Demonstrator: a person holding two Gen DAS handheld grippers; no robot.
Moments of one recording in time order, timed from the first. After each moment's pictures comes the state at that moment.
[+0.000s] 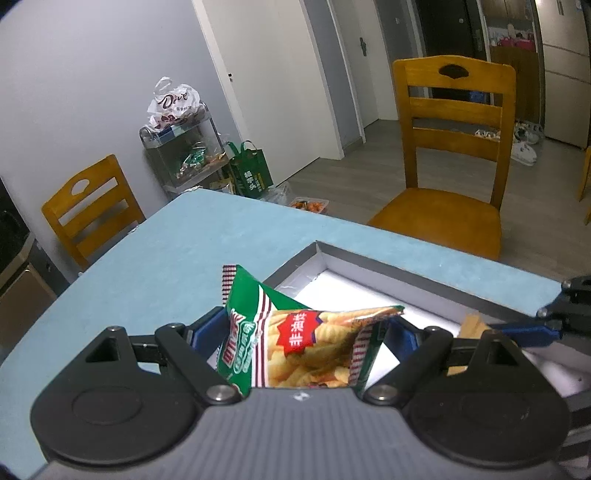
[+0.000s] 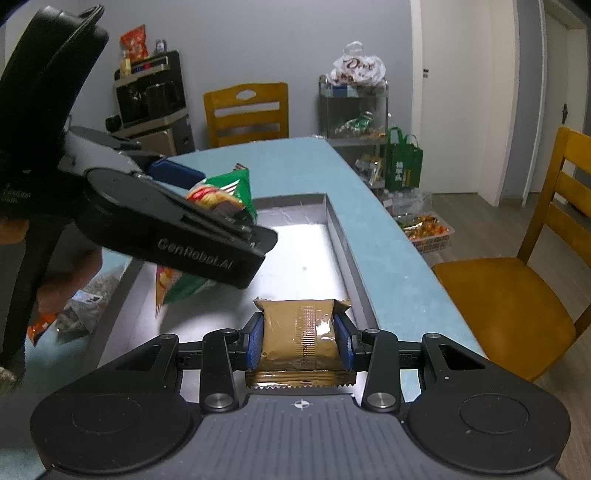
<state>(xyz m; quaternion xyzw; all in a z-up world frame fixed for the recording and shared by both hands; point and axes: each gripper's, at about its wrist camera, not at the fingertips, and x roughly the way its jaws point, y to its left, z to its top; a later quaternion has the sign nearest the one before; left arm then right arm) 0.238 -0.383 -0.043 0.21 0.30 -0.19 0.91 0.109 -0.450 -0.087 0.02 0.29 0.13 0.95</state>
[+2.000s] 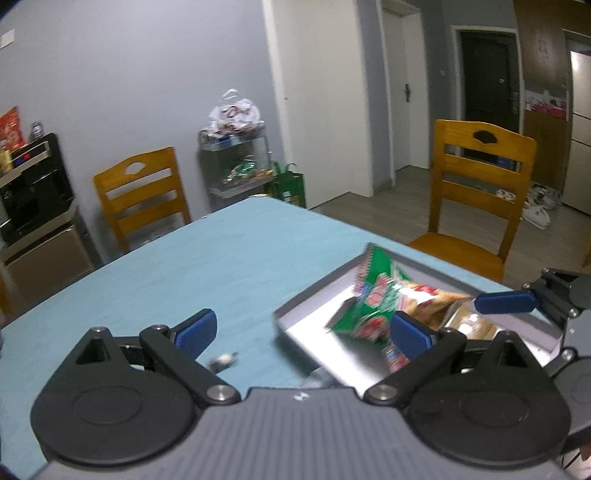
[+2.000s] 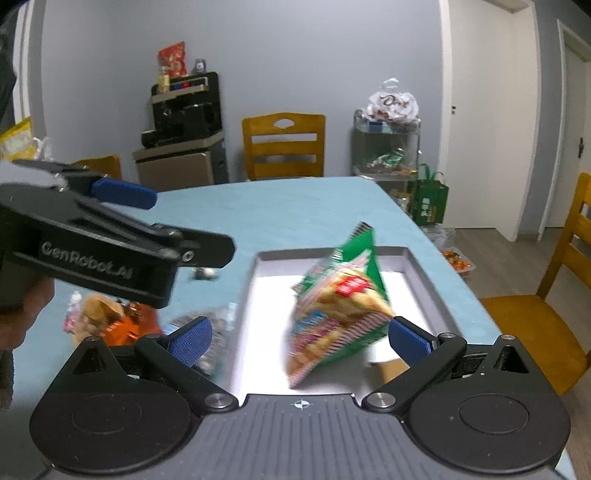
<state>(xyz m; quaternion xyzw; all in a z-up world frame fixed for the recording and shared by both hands) 0.106 -0.208 0.030 0.11 0.27 -0.15 0.94 0.067 -0.375 -0.044 0.00 0.23 0.16 0.96</state>
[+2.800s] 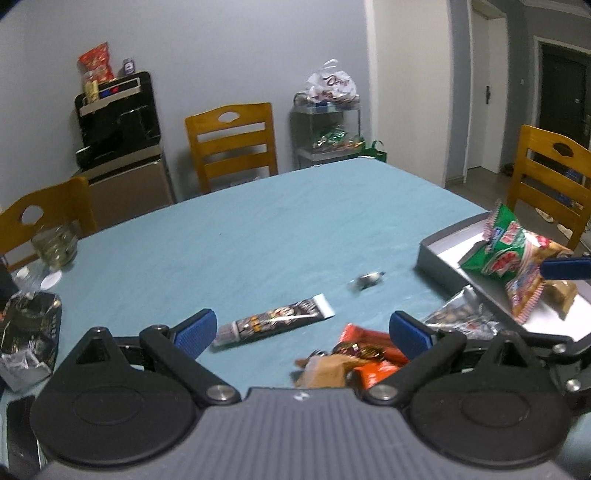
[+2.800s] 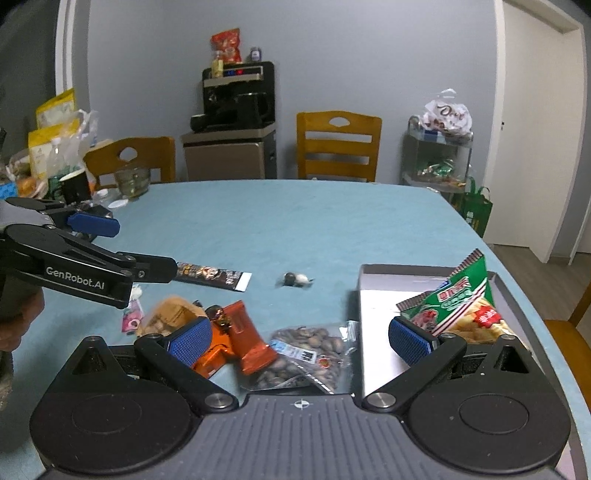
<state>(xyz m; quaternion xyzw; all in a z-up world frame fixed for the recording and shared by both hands) 0.065 -0.048 0.015 0.06 0.31 -0.03 0.95 0.055 -0.282 -0.030 -0.04 0.24 0.21 0.95</state>
